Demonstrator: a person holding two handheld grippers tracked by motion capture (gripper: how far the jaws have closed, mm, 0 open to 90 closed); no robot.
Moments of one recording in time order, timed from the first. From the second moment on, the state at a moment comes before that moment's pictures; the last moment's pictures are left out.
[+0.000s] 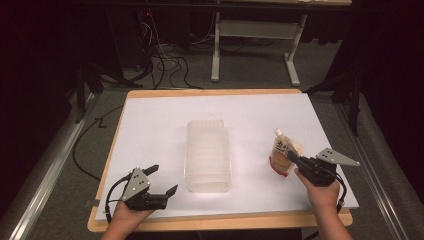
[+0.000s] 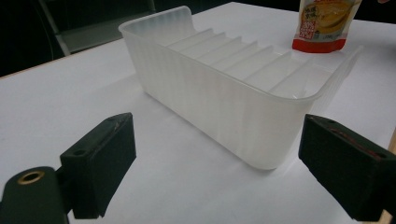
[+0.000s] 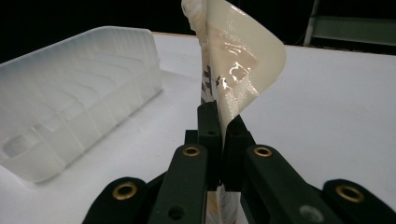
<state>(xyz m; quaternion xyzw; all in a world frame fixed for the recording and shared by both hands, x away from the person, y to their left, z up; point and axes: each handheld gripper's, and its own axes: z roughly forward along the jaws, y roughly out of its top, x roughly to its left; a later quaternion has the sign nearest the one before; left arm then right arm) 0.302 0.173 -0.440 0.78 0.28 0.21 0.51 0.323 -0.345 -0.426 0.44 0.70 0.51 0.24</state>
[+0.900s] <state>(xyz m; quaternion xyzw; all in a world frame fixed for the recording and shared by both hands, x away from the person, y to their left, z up) 0.295 0.187 -0.441 0.78 0.30 0.22 0.51 0.346 -0.329 -0.398 0.30 0.74 0.58 0.17</state>
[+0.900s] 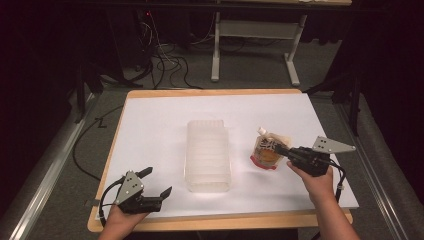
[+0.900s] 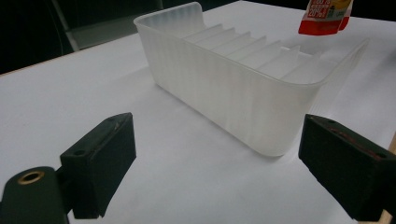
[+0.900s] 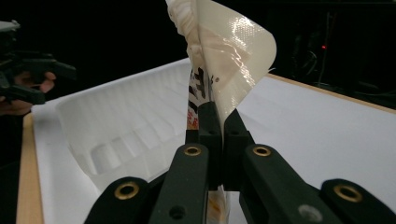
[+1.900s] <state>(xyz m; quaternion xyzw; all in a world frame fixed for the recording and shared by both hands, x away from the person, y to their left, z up) 0.294 0.187 -0.440 0.77 0.30 0.22 0.52 0.374 -0.263 -0.381 0.20 0.77 0.60 0.10</state>
